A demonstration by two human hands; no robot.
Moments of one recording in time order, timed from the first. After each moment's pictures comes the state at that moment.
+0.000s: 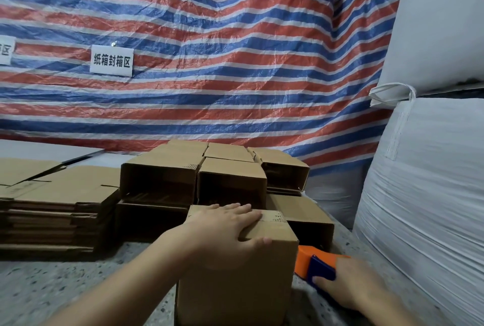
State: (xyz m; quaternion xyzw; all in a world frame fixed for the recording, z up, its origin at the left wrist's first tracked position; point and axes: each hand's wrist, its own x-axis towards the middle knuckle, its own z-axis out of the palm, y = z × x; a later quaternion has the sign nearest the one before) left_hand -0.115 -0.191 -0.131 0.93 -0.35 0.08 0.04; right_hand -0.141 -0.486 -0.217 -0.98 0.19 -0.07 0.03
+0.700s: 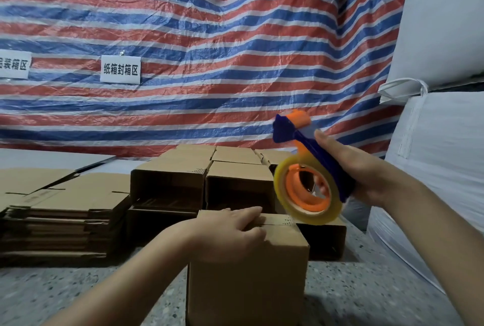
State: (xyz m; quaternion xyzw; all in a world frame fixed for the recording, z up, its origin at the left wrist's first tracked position) left_hand -0.121 -0.179 -0.113 0.93 -0.33 -0.02 0.15; right_hand -0.163 -0.425 -0.026 -0.81 -0.09 -0.09 0.57
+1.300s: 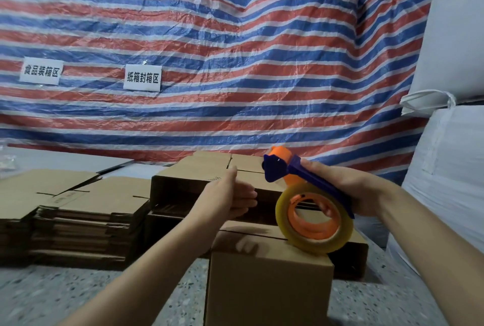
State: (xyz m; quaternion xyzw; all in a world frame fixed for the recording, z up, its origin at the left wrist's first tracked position) left_hand -0.107 -0.169 -0.089 0.63 -0.11 0.02 0.77; right_hand -0.131 -0.398 -0.026 -0.84 -0.09 0.04 0.53
